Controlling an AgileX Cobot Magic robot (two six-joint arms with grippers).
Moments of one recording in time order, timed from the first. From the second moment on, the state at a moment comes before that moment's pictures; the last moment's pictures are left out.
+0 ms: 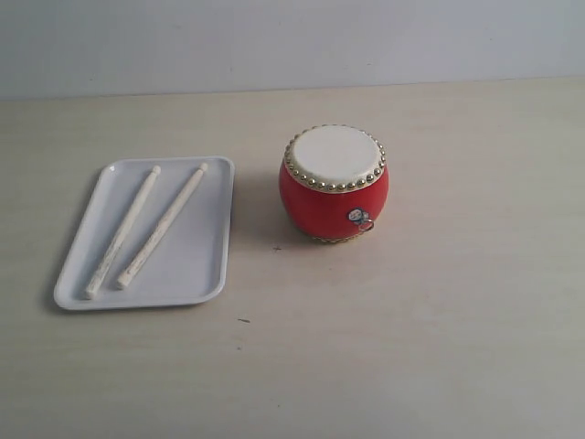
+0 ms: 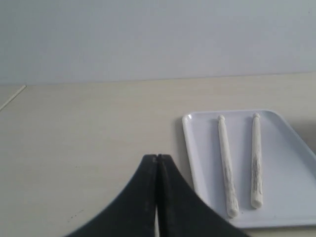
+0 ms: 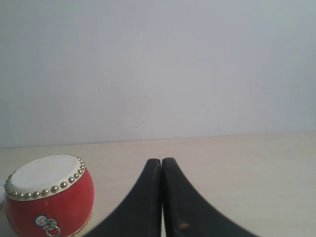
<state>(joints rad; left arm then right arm) 0.08 0.00 0.00 -0.37 0.29 0.44 0.10 0.01 0.00 0.10 0.08 -0.05</state>
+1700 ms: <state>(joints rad) 0.08 0.00 0.00 -0.37 0.32 0.44 0.10 0.01 0.00 0.10 0.08 -0.05</state>
